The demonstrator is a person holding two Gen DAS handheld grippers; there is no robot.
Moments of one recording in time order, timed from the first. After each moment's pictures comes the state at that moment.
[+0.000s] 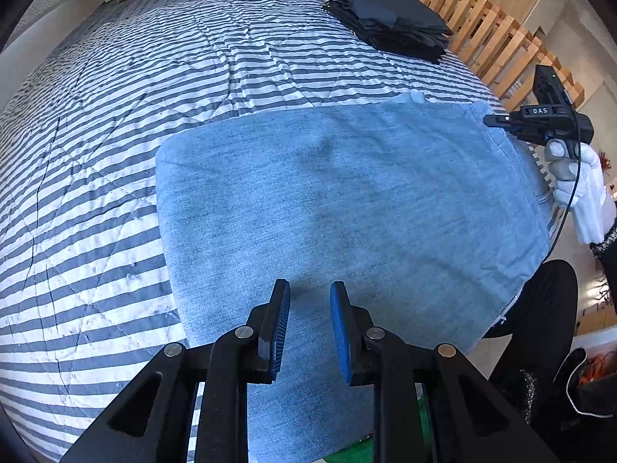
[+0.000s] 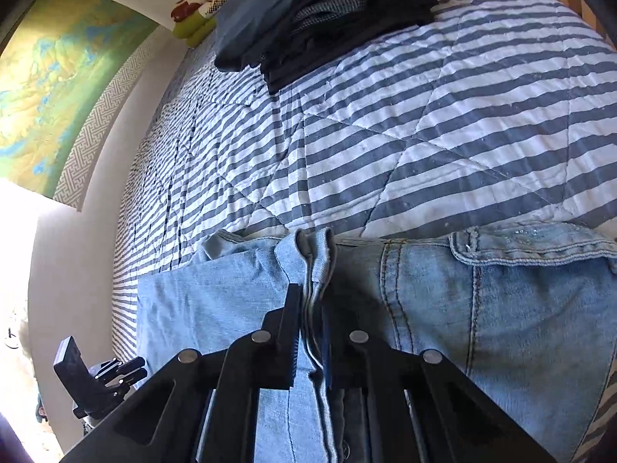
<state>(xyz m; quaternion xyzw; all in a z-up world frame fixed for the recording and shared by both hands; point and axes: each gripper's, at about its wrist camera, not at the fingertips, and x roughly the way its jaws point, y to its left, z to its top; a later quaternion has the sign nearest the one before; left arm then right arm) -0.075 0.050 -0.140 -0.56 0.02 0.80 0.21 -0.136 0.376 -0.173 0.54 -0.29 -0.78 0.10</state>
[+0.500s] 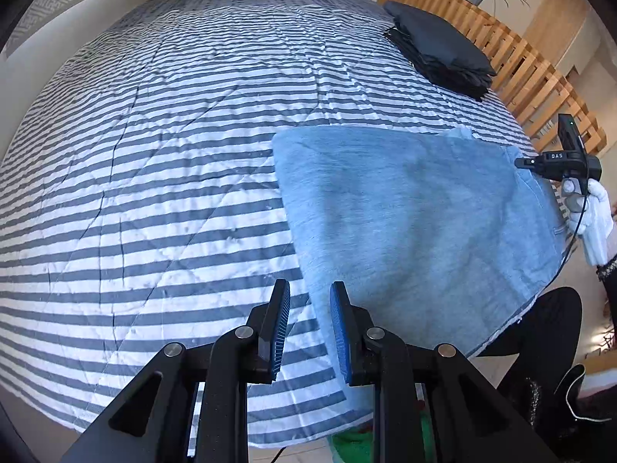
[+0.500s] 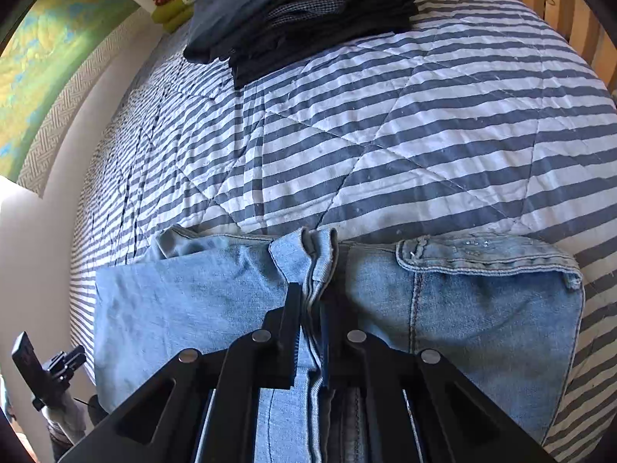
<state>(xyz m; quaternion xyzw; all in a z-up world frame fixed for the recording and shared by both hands) -0.053 -0.027 -0.121 -0.54 -0.02 0.83 0.14 -0.141 0.385 -0.175 0.58 -0.23 -0.78 0.05</state>
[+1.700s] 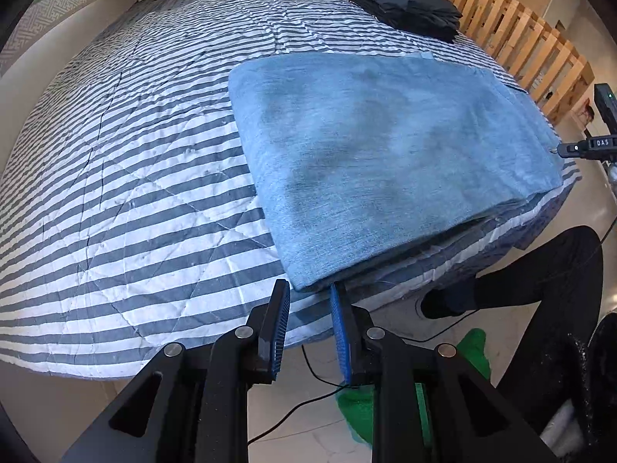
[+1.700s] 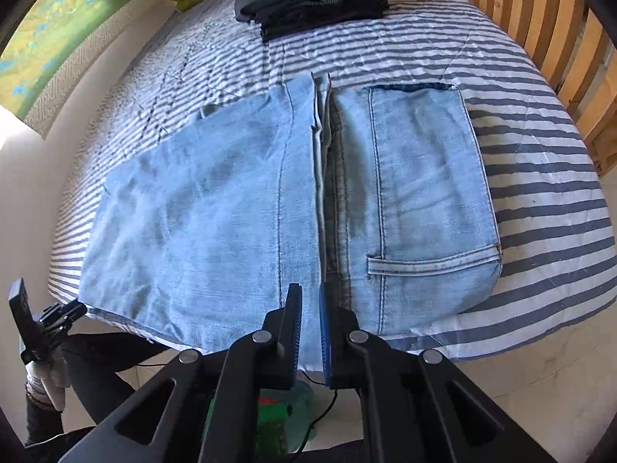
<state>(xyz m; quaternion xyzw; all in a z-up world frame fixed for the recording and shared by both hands) 0.040 0.016 -0.152 -0.55 0.05 0.82 0.15 0.009 0.344 -0.132 0.60 -0.16 -0.78 0.02</state>
